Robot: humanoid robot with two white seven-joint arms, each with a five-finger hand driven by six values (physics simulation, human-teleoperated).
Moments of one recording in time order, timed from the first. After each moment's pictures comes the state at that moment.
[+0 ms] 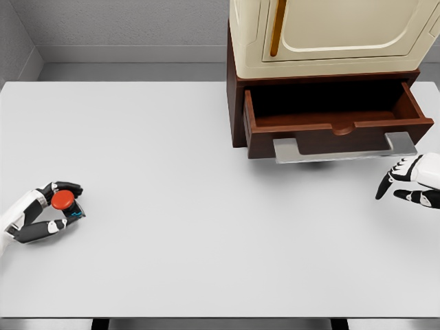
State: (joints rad) left arm 0.15 0.78 -0.23 -1.33 0.53 -0.61 -0.39; right arm 0.17 -1.12 -0.10 -1.76 -0.09 -0.61 0.61
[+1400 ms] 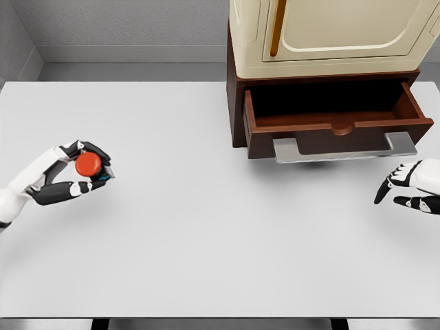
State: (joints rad) left arm 0.00 0.78 -0.23 -1.59 0.45 -0.61 -0.41; right arm 0.19 -1.12 -0.10 -1.76 -0.09 -0.61 0.61
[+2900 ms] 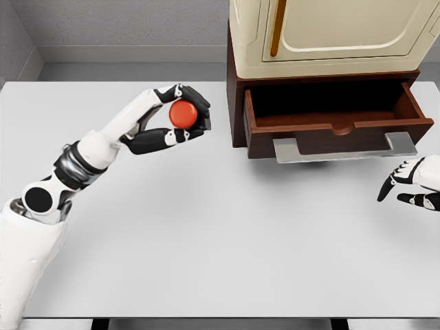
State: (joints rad) left arm -0.33 0.34 -0.30 -1.66 0.22 -0.51 -0.48; right arm 0.19 -1.14 -0.11 -1.76 -0.09 -0.61 0.61
